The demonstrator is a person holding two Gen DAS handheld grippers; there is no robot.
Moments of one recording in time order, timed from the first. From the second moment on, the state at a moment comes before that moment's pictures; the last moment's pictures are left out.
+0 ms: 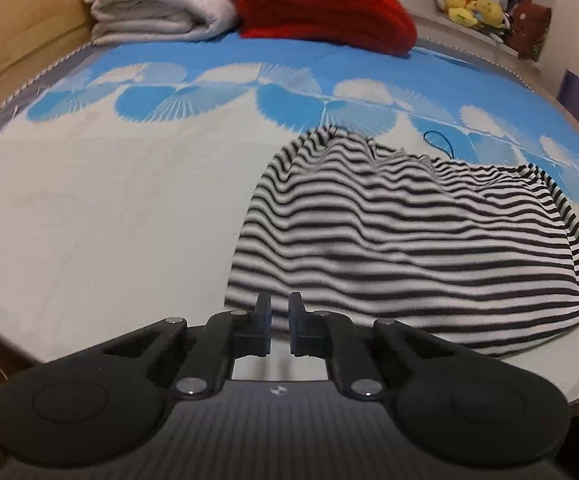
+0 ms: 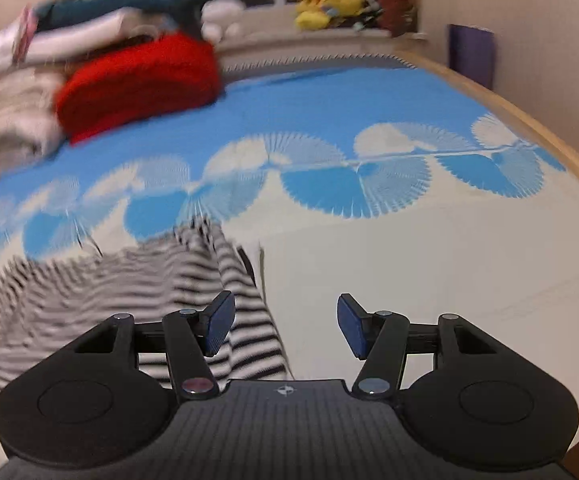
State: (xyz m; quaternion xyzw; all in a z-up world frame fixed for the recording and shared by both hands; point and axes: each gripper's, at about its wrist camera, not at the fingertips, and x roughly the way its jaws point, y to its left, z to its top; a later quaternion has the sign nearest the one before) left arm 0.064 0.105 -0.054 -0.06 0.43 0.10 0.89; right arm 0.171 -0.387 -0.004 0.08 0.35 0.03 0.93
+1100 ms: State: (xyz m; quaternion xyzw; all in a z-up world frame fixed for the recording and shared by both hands) left arm 0.093 0.165 -0.127 -0.35 0.47 0.17 0.79; right arm 0.151 -0.431 -0.016 0.02 0.36 -0.01 0.93
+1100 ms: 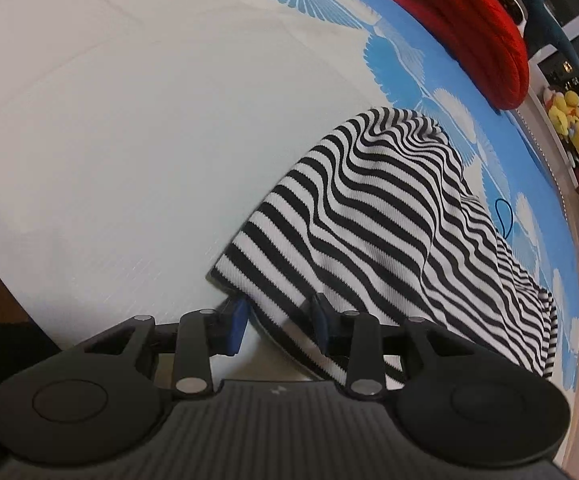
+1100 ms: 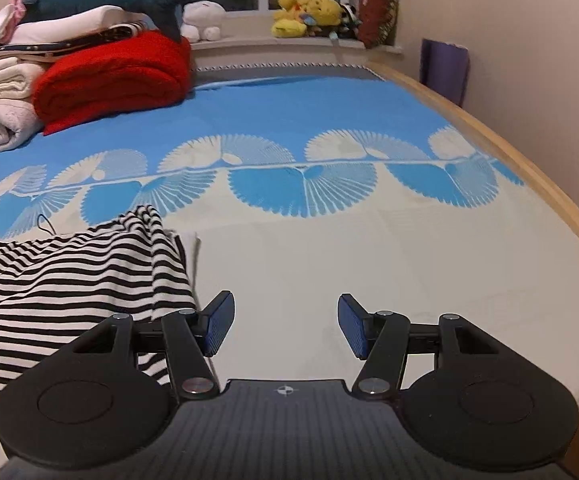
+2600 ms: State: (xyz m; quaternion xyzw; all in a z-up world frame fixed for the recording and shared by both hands) left arm 0.137 -0.257 -0.001 0.10 0.41 -0.26 0.87; right arm 0.156 -0.477 -0.014 0.11 0.35 -0.04 0.93
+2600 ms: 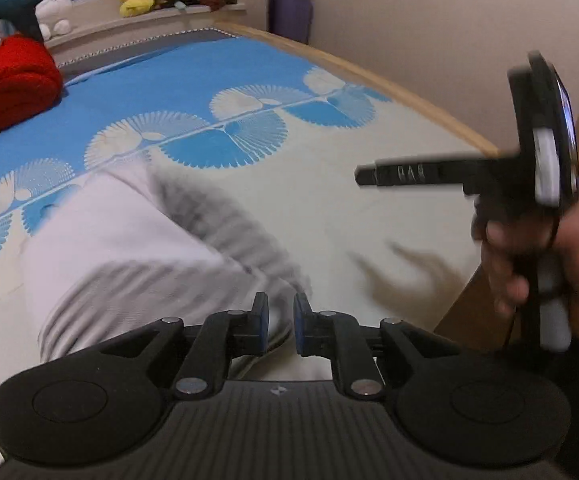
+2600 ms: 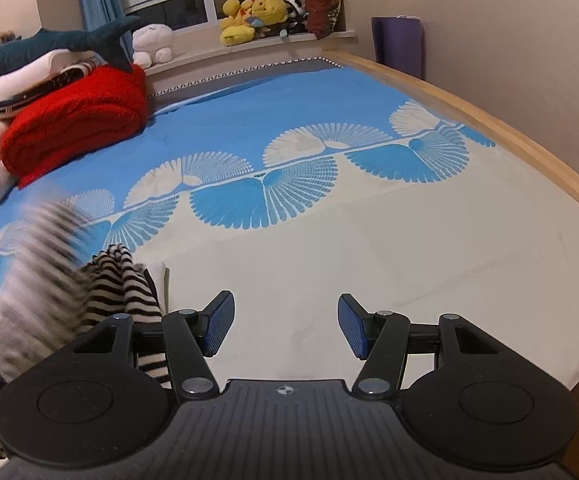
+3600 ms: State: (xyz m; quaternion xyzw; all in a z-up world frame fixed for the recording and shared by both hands) left arm 0.192 -0.024 -0.026 -0.08 0.41 -0.16 0.90; right arm 0.229 -0.344 -0.075 0.10 0.53 0.13 0.83
